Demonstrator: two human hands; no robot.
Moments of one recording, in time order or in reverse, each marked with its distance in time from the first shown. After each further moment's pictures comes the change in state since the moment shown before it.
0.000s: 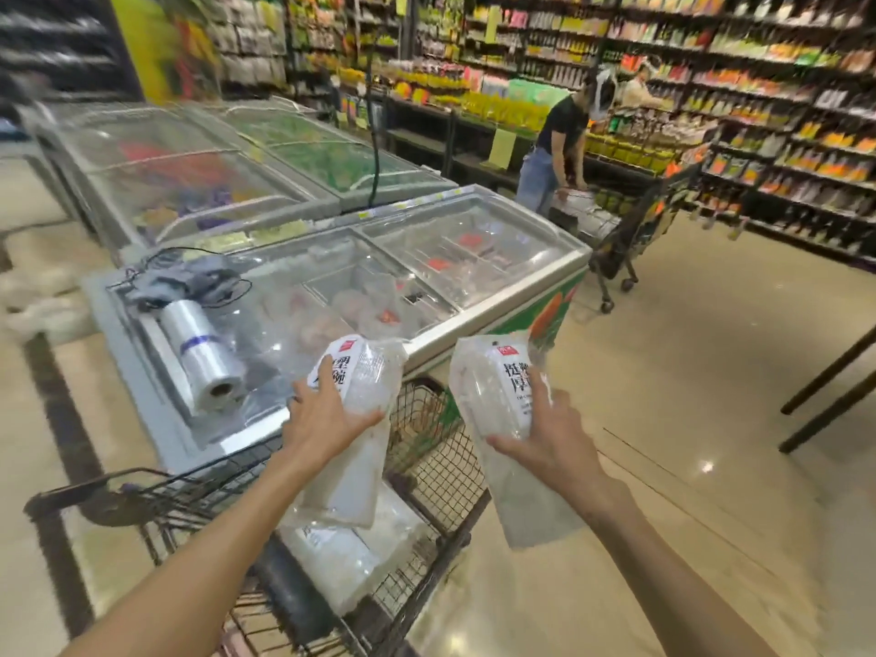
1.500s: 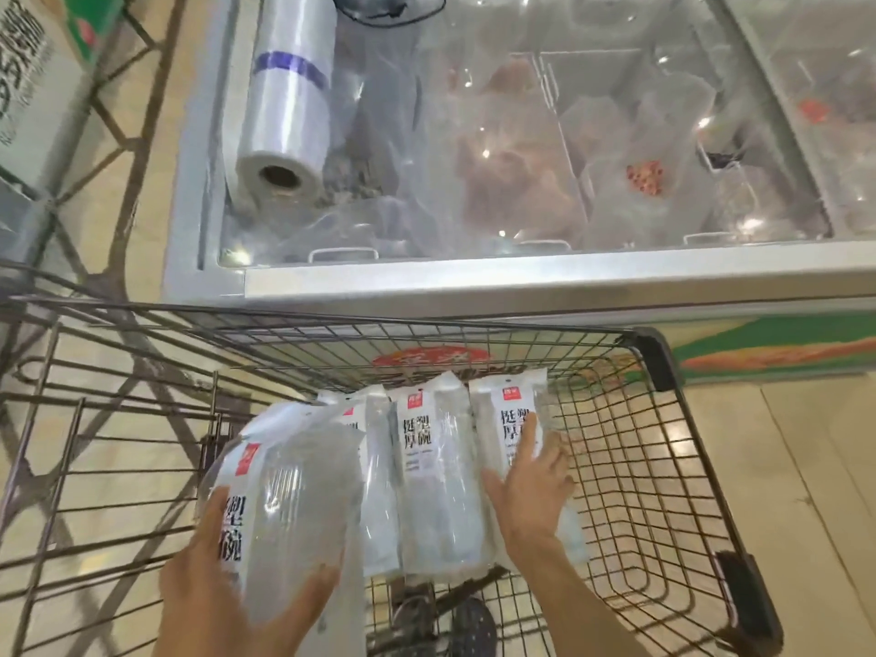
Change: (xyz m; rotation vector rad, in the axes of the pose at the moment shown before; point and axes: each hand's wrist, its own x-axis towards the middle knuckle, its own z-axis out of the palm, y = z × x) left_hand 0.034 -0.146 0.245 -0.195 0.257 -0.938; right_hand 0.242 0.056 0.517 -0.468 -0.409 -0.296
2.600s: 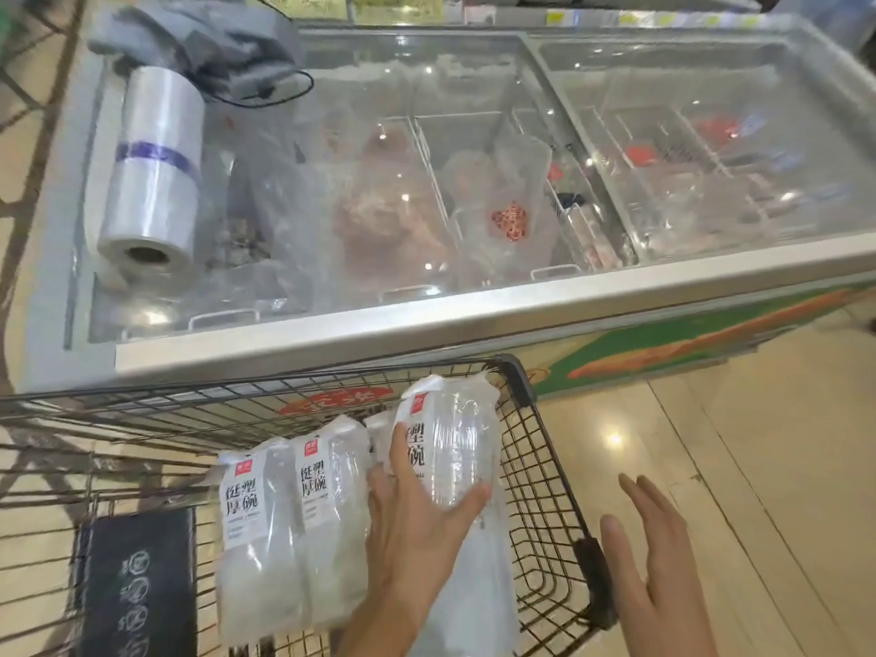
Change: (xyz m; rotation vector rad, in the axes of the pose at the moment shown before) left_hand -0.055 0.193 0.142 -0.228 -0.346 0.284; right_hand -0.099 0.197 -0.196 0.784 0.259 0.060
